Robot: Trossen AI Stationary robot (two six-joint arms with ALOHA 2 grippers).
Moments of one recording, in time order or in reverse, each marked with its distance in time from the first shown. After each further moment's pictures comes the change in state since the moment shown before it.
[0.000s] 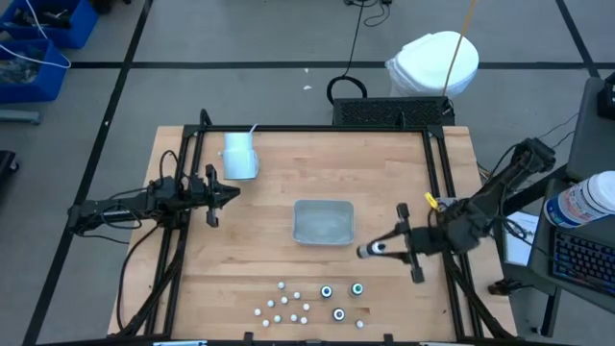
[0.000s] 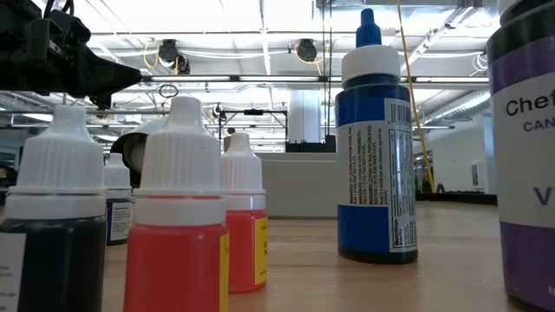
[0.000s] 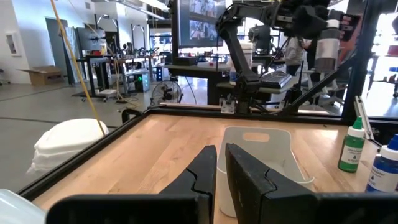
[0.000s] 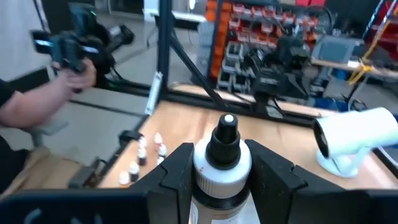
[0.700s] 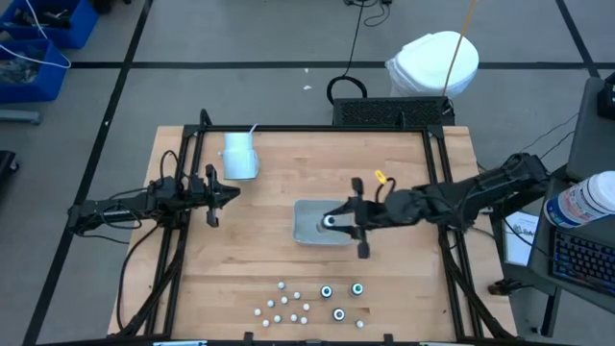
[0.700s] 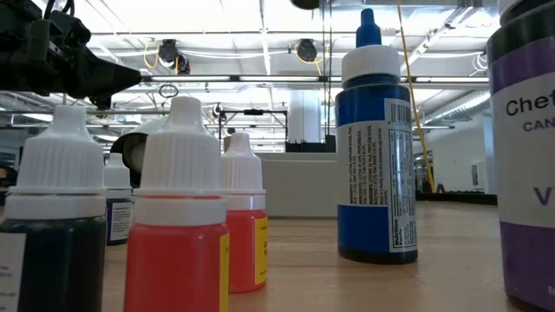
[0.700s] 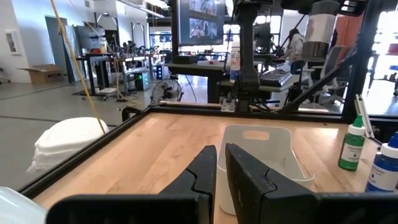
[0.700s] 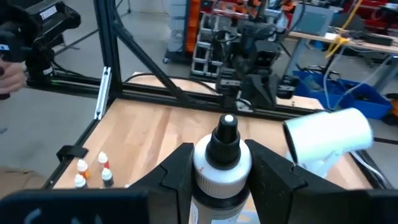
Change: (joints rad) left arm 0.000 0.000 0.000 -0.007 0.000 0.001; right arm -0.374 0.371 0.394 -0.103 -0.272 -0.058
